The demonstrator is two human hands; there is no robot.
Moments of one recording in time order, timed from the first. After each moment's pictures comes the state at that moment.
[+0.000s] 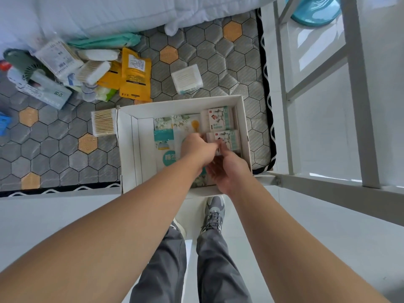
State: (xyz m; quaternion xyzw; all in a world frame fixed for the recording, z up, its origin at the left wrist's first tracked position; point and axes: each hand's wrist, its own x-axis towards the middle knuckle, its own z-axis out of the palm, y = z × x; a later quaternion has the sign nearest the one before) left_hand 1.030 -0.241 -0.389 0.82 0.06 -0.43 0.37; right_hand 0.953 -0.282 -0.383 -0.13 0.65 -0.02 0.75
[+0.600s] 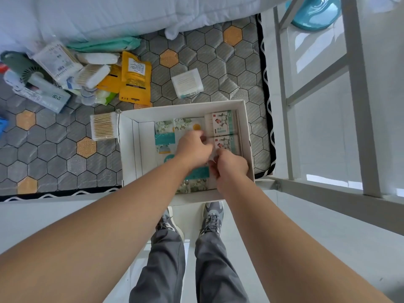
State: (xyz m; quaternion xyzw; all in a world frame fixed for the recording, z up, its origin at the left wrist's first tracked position) left_hand 1.056 -0.234 -0.387 0.86 -0.14 -0.41 0.28; right_hand 0.976 -0.283 -0.386 -0.23 0.74 -0.04 0.63
